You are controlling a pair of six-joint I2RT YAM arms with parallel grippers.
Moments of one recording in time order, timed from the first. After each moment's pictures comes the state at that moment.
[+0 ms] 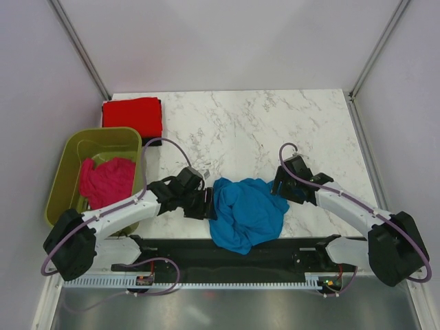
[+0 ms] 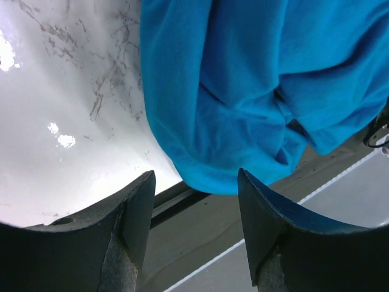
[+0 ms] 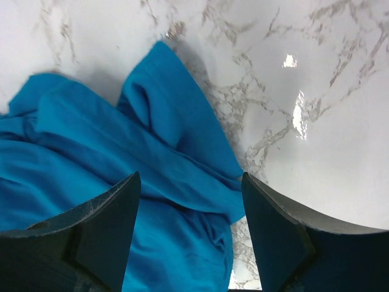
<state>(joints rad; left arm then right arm) -0.78 1.20 0.67 -0.50 0.22 -0.67 0.48 1.21 0.66 -0.49 0.15 0.78</state>
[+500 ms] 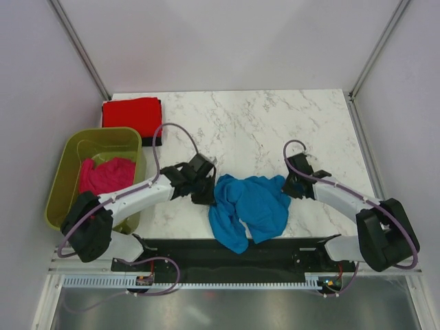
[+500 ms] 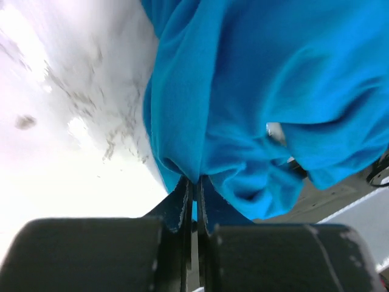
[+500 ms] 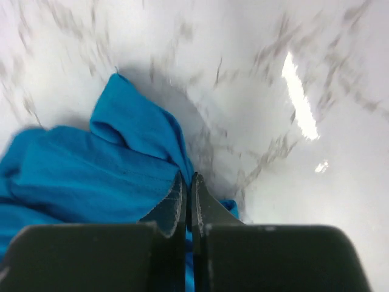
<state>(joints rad) -0.78 1.37 0.77 -0.47 0.15 -0.67 0.43 1.29 0.58 -0.35 0.18 0.86</state>
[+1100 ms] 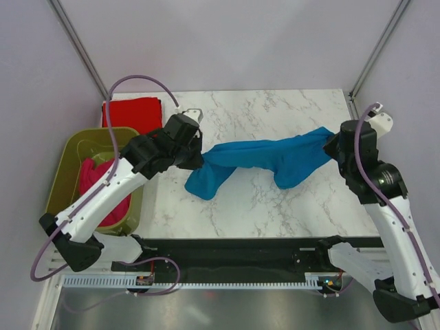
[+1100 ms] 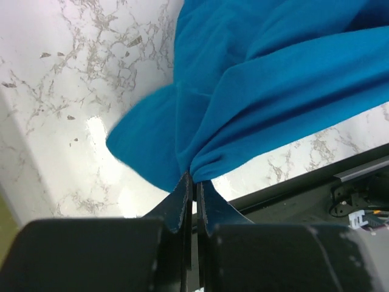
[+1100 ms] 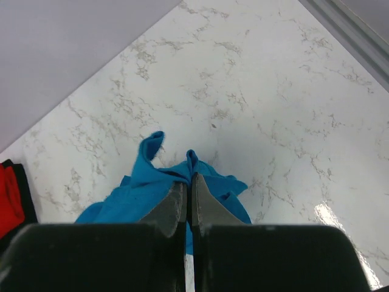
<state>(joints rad) -0.77 1.31 1.47 -1.00 -0.18 -0.52 0.30 0.96 1.29 -0.84 0.51 0.73</state>
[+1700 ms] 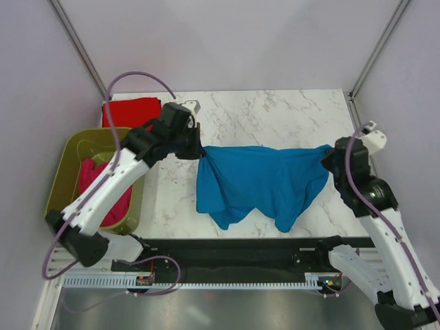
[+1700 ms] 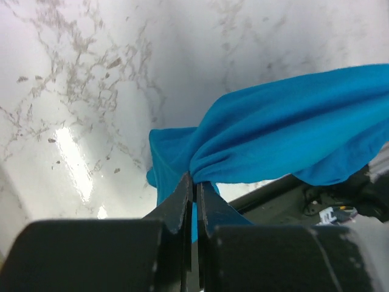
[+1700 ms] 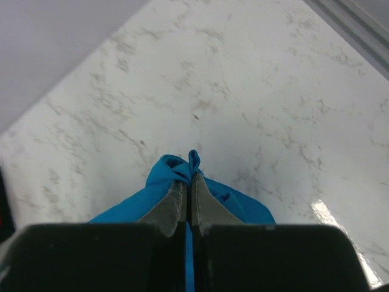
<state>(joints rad) -0.66 1.27 1.53 -0.97 -0.01 -0.47 0.30 0.77 1.11 -0.78 0.53 0.76</state>
